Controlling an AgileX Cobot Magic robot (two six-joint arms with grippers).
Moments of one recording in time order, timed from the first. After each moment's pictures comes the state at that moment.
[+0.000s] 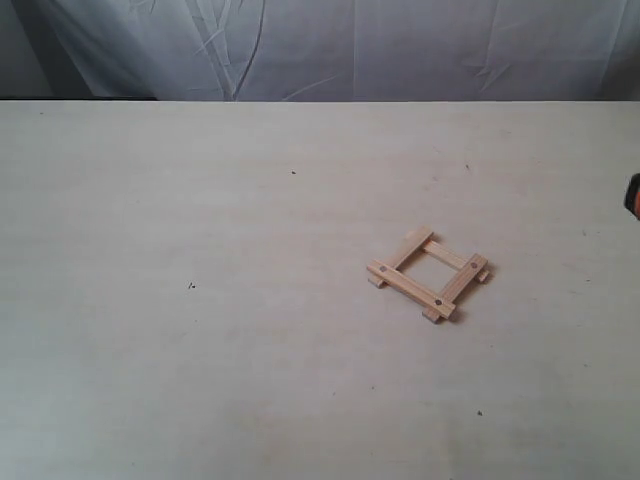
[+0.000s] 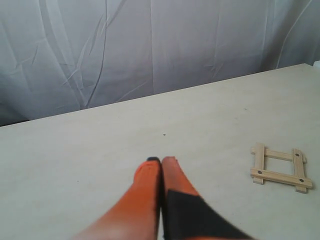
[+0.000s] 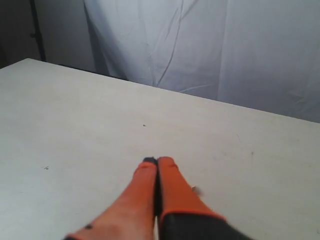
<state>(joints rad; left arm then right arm) -0.19 0.38 -0.44 -0.30 0.39 0.27 0.52 0.42 -0.39 -0.12 0.30 0.18</state>
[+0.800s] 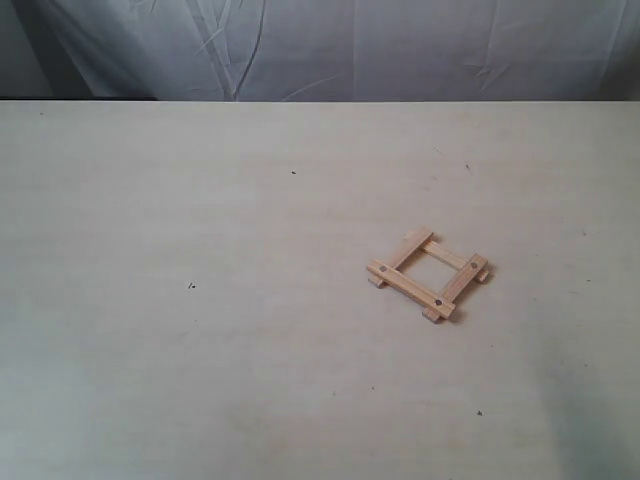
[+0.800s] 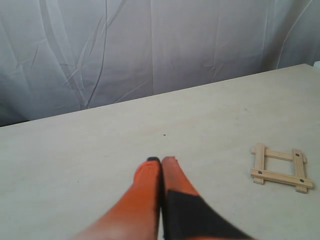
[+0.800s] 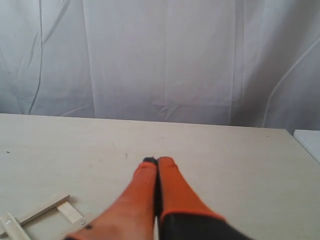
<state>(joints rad) -0.19 0.38 -0.44 -0.30 0.39 0.27 0.07 0.02 -0.14 -0.13 0.29 0.09</state>
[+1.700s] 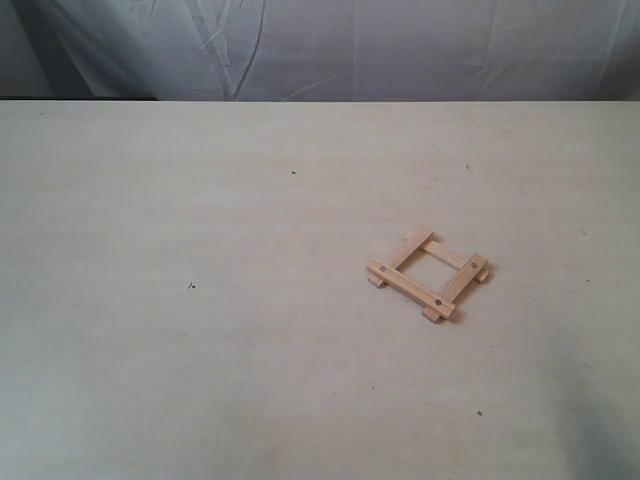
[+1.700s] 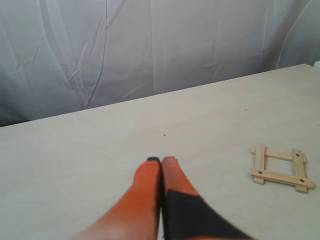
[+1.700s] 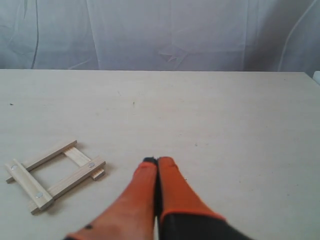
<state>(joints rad) -0.19 0.38 -0.44 -0.30 0.39 0.27 0.07 0.01 0.00 -0.06 0.31 0.08</state>
